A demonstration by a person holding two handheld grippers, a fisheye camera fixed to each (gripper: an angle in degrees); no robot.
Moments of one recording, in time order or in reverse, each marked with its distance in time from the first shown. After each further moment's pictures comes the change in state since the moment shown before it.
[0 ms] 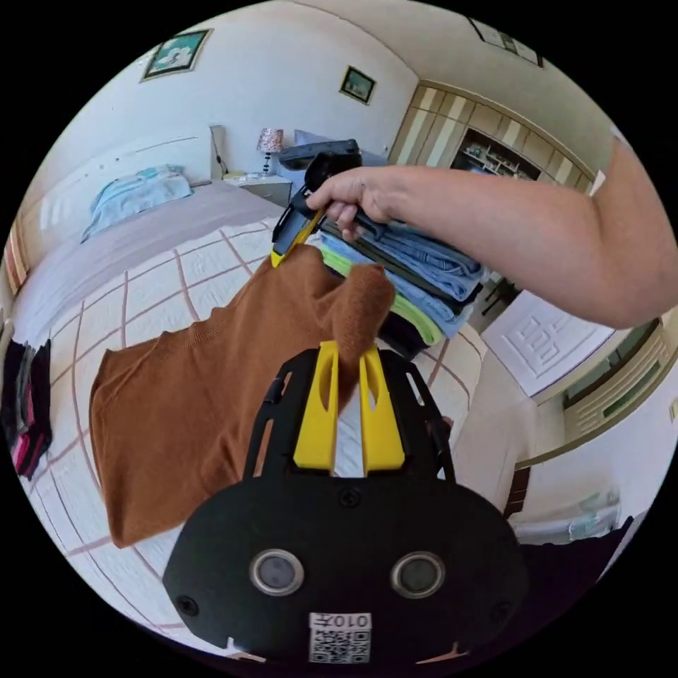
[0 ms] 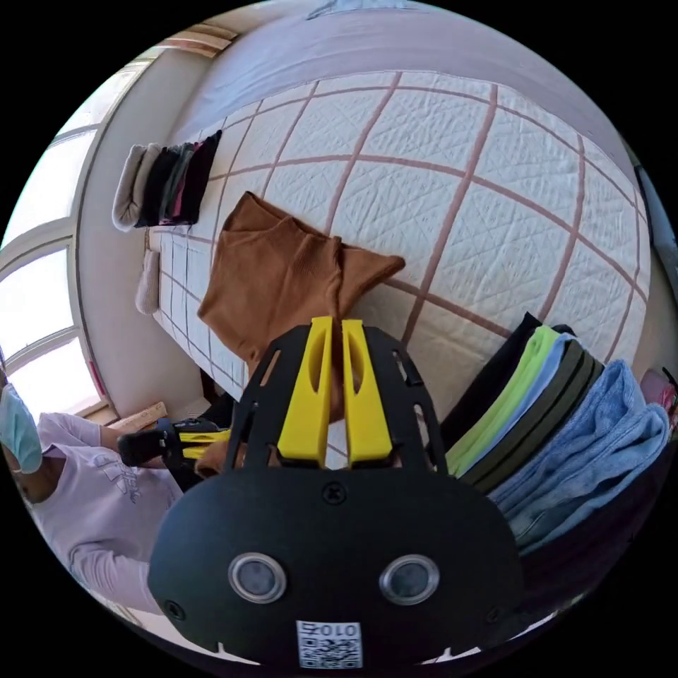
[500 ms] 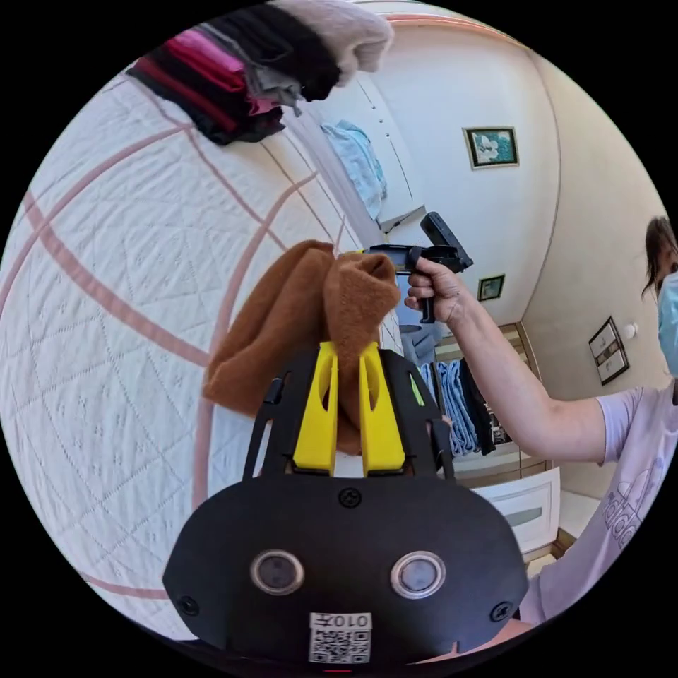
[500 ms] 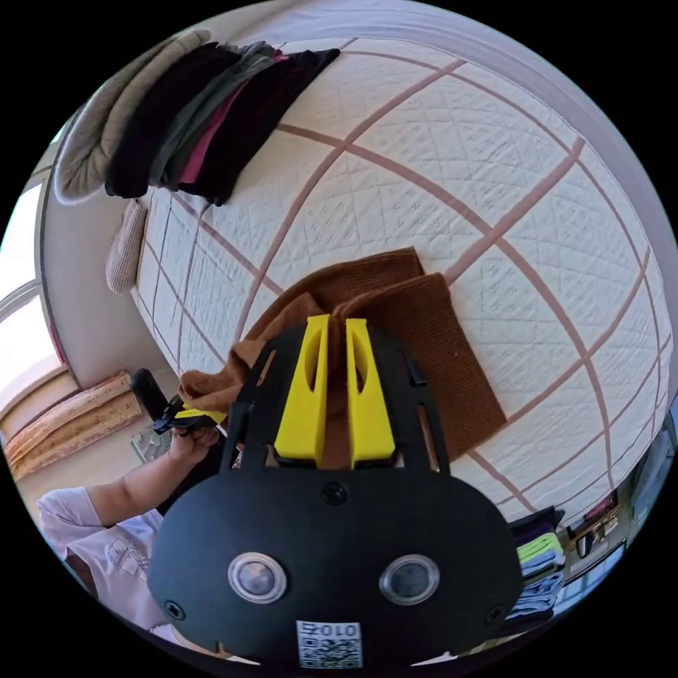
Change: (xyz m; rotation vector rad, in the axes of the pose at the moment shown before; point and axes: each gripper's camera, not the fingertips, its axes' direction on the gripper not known) left arm -0.359 0.293 -0.116 0.389 0.257 -0.971; right arm -0.226 -0.205 0.152 -0.177 0.160 -0.252
